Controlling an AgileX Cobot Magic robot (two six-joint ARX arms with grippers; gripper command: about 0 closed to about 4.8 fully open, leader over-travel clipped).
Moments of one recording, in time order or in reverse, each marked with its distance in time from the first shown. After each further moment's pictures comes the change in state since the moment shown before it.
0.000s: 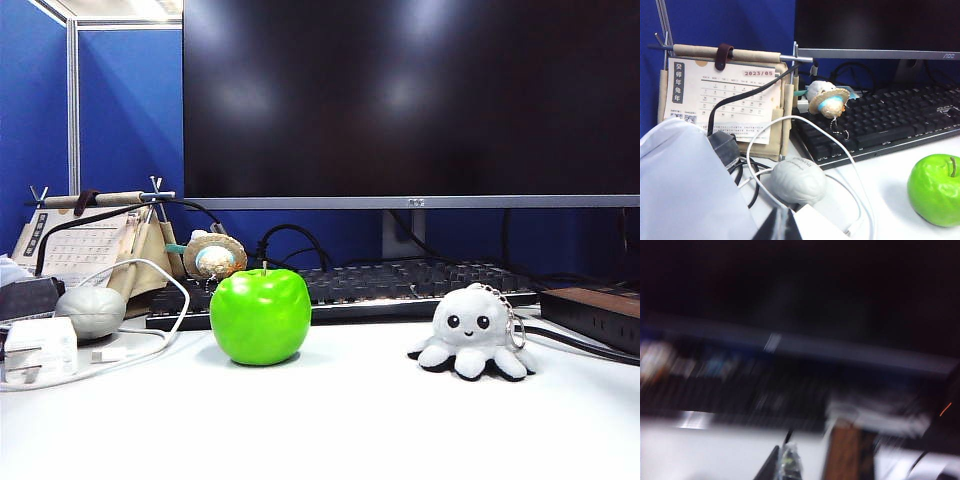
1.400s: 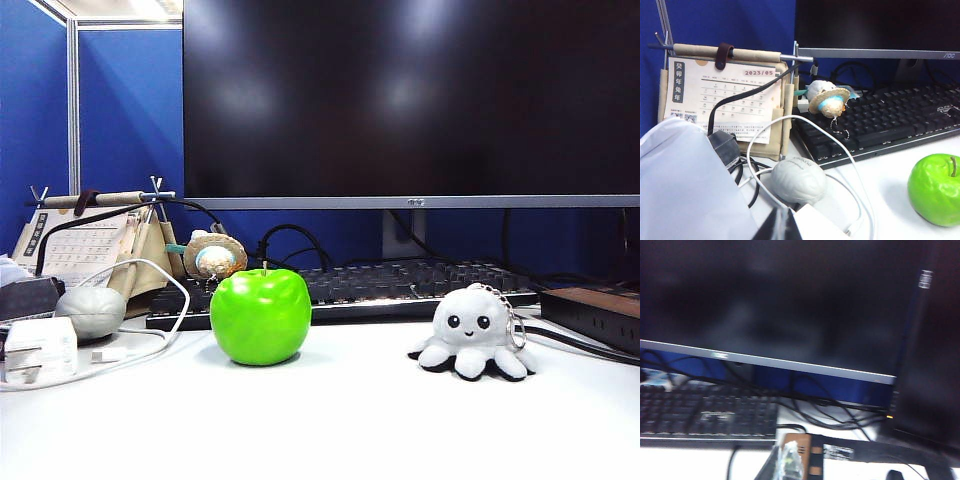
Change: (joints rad) left arm 0.000 0.000 0.000 -0.002 0.000 0.000; right arm -0.199 -0.032 -0.138 0.185 -0.055 -0.044
